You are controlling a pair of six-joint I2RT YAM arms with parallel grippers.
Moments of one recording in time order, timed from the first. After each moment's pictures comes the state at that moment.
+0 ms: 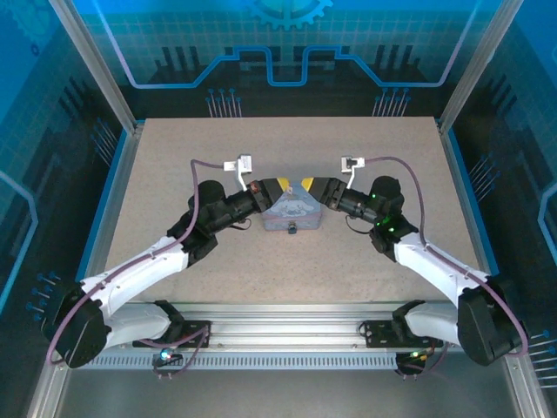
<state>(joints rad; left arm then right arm) -0.64 1.16 0.76 0.41 0.28 -1.01 0.43 1.19 0.65 0.56 -0.62 1.02</state>
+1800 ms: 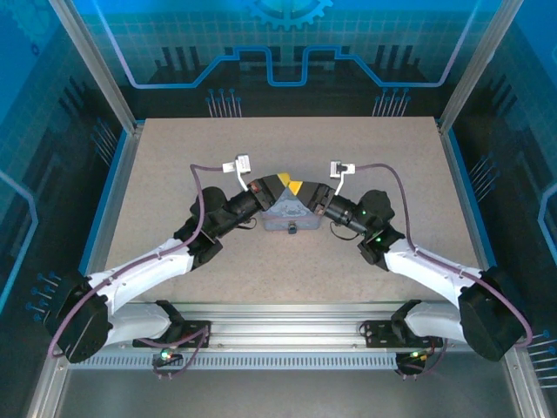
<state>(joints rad) -0.68 1.19 0.72 0.59 0.15 -1.03 0.61 1.20 0.60 0.78 -0.42 1.13</state>
